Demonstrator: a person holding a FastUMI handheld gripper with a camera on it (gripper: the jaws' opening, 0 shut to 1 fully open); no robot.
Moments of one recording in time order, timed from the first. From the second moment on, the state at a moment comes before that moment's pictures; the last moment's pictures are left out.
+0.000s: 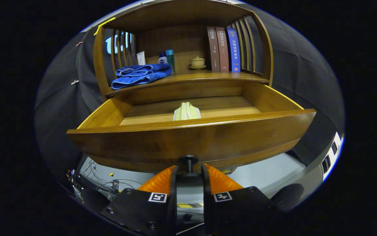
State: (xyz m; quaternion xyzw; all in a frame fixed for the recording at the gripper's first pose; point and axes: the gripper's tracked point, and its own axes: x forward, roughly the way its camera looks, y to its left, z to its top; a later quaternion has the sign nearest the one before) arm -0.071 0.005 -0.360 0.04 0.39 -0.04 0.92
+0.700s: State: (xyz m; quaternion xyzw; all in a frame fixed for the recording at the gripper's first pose) arm -0.075 0.011 -0.305 0.03 0.36 -0.04 0.93
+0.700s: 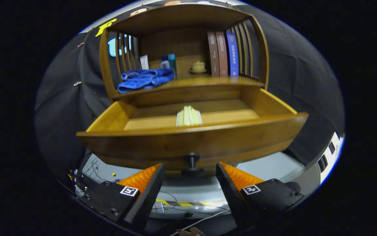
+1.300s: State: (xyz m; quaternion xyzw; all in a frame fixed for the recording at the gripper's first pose) arm 0.088 0.011 -0.263 0.03 0.38 -0.01 0.93
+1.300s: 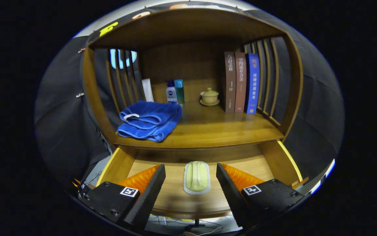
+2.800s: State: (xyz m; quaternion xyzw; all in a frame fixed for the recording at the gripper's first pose) arm 0.086 0.003 -0.358 0.03 0.55 0.00 0.83
